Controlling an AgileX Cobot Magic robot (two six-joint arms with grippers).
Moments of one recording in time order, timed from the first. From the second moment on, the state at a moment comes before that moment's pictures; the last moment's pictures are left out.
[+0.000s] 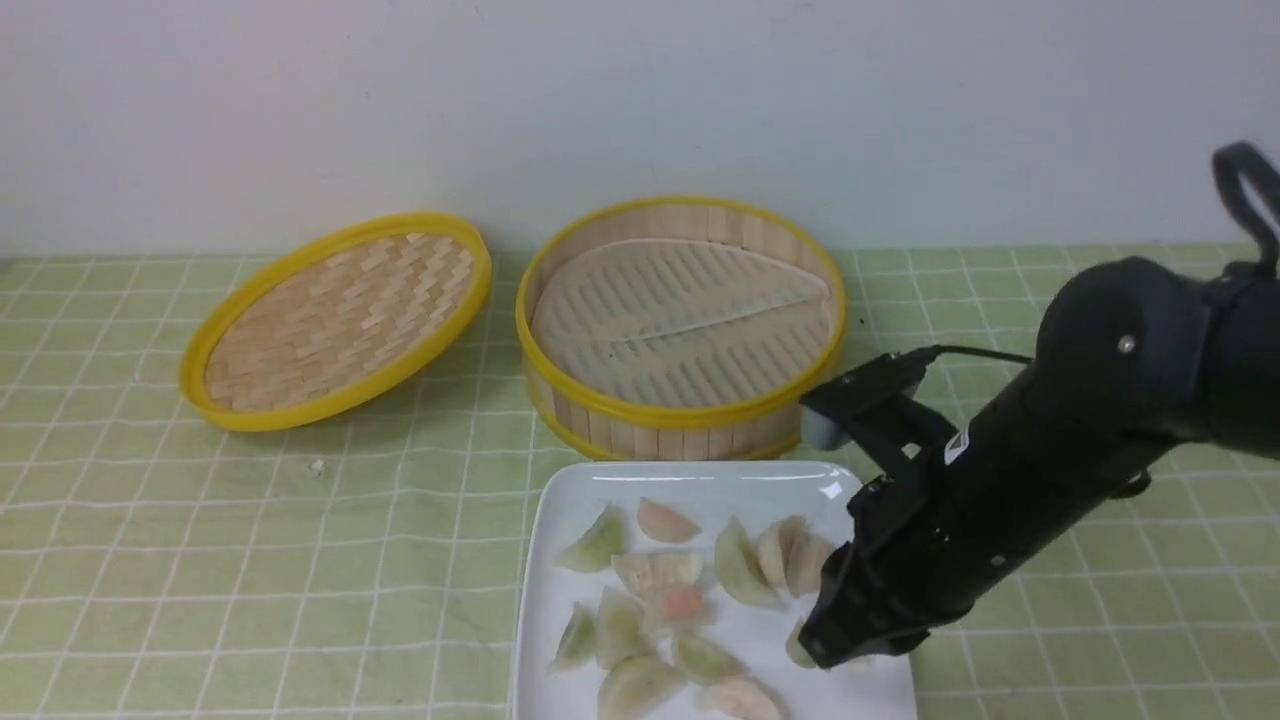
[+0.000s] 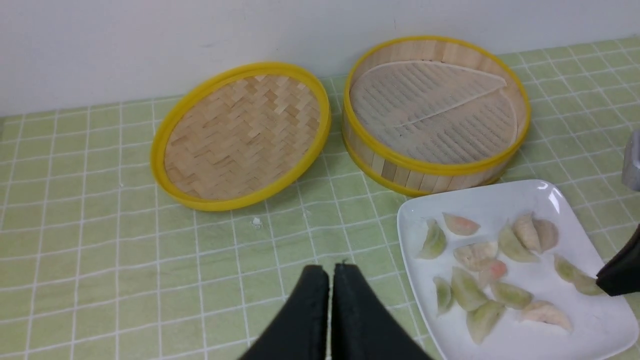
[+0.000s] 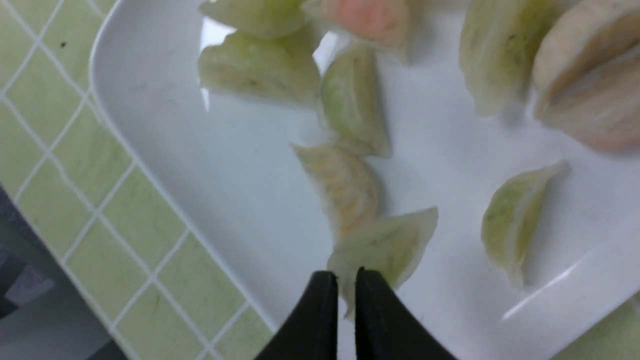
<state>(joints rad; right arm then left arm) 0.51 1.63 -1.02 0.52 0.90 -0.49 -0.37 0.71 -1.35 0.11 1.28 -0.18</state>
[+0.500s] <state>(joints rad) 0.50 1.57 -1.09 0.51 0.89 -0.45 -0.37 0.71 -1.35 0.11 1.28 -0.18</state>
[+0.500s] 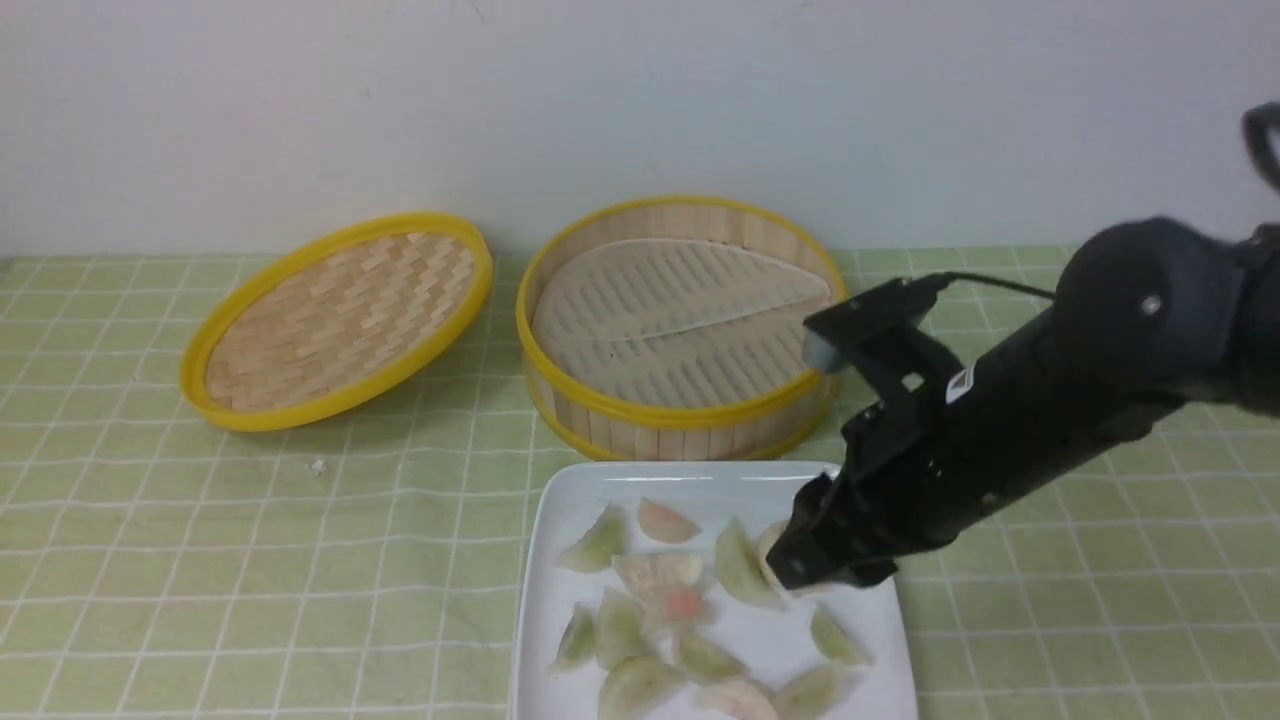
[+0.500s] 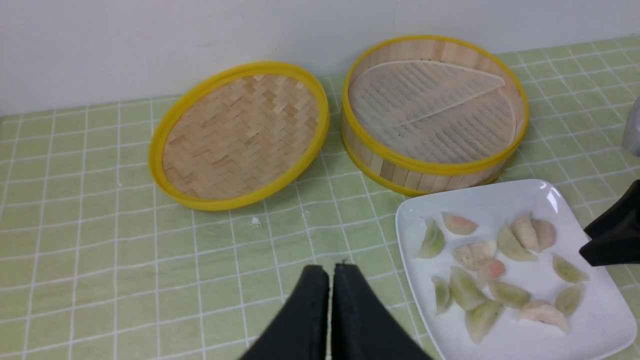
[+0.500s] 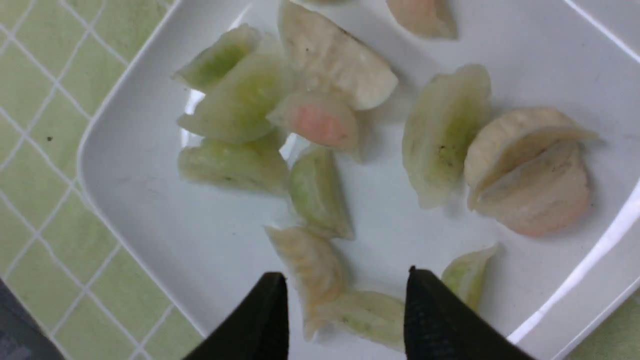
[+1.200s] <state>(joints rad) 0.23 0.26 -0.88 0.33 0.71 -0.15 -0.37 0.71 -1.31 0.10 1.22 -0.13</state>
